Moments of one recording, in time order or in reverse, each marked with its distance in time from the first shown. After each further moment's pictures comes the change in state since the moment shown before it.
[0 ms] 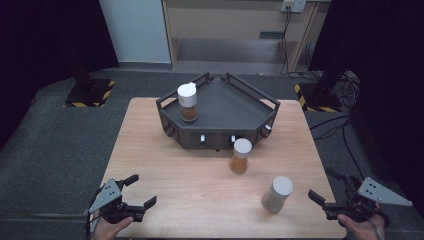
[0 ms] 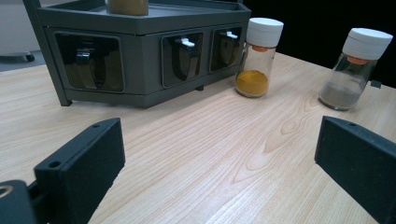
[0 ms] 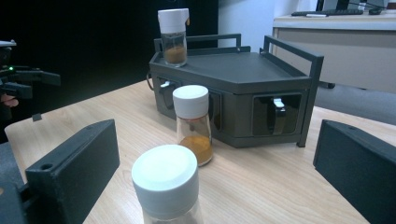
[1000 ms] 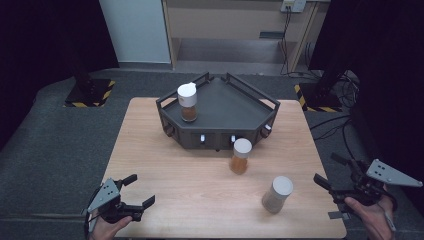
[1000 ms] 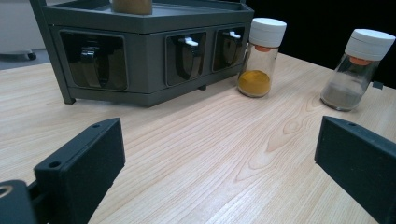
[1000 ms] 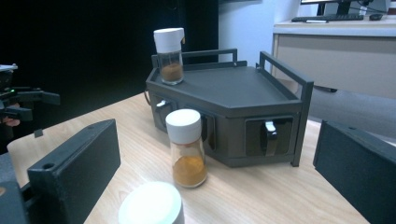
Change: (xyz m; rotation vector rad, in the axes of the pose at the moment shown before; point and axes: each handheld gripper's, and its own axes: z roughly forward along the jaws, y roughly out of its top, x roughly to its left) left arm 0.003 -0.001 -0.002 -0.002 0.004 -0.010; right arm -0.022 0.039 0.009 -0.012 0.018 0.014
